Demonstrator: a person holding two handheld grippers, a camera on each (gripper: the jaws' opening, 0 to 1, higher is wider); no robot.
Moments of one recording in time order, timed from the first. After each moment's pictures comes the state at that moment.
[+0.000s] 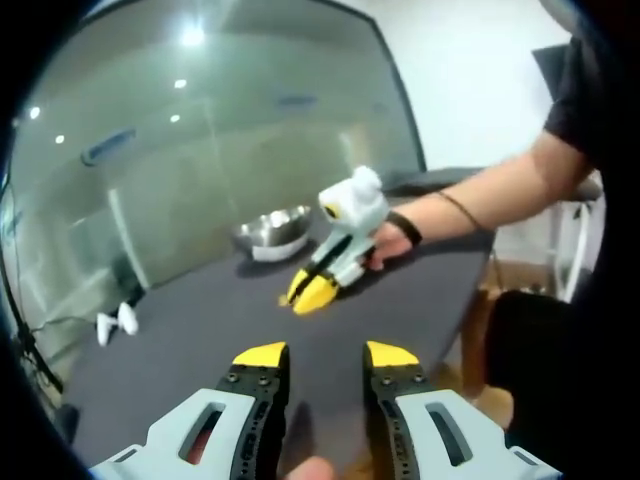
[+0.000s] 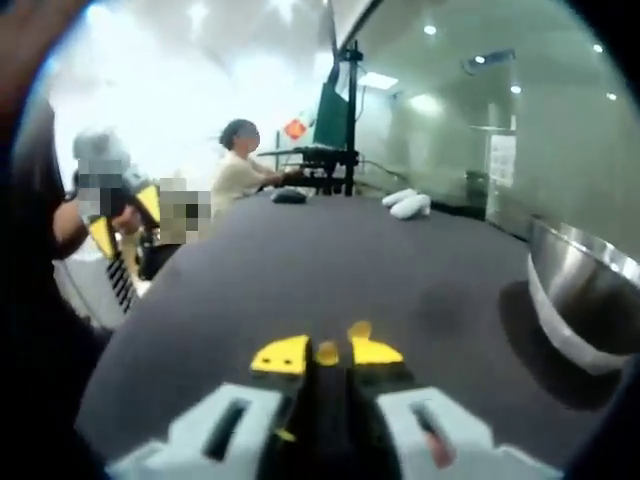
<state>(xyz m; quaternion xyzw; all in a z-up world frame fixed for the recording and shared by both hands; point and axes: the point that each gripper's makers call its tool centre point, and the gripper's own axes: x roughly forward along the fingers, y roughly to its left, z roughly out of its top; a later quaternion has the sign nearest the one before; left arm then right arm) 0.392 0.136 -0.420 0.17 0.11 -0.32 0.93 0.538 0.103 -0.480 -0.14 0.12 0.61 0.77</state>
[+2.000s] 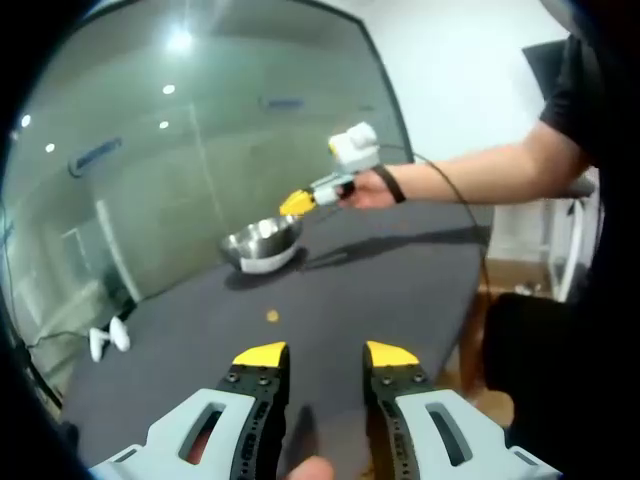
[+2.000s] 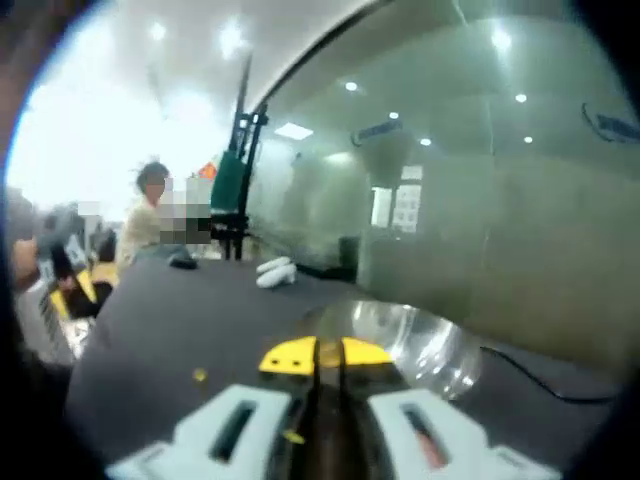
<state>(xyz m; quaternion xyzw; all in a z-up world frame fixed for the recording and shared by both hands) 0.400 0.119 -0.413 0.17 0.10 -0.34 0.92 0.662 -0.021 -0.353 -0.08 0.01 0.43 0.90</state>
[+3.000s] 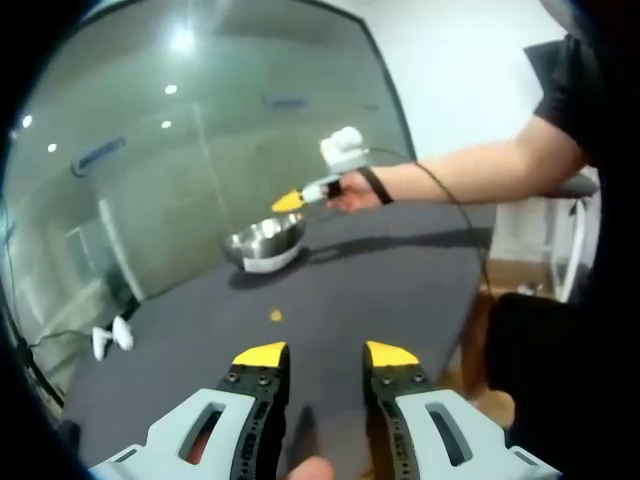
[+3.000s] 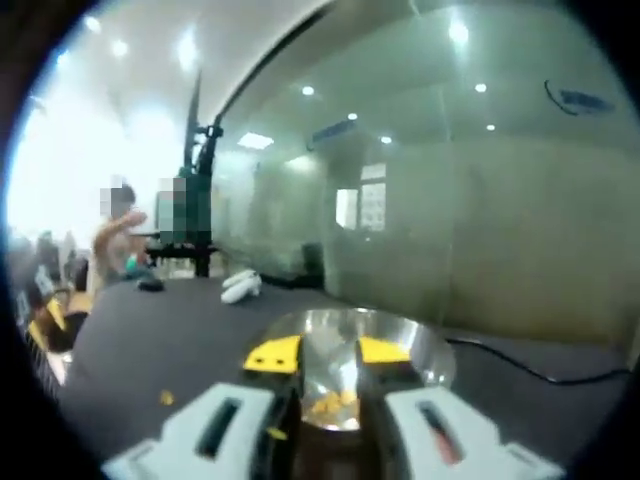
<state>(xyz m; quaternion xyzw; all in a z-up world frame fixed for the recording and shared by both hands) 0.399 0.122 -0.410 0.17 0.10 -0.33 0.92 0.691 -0.039 -0.352 -0.04 0.01 0.38 0.93</state>
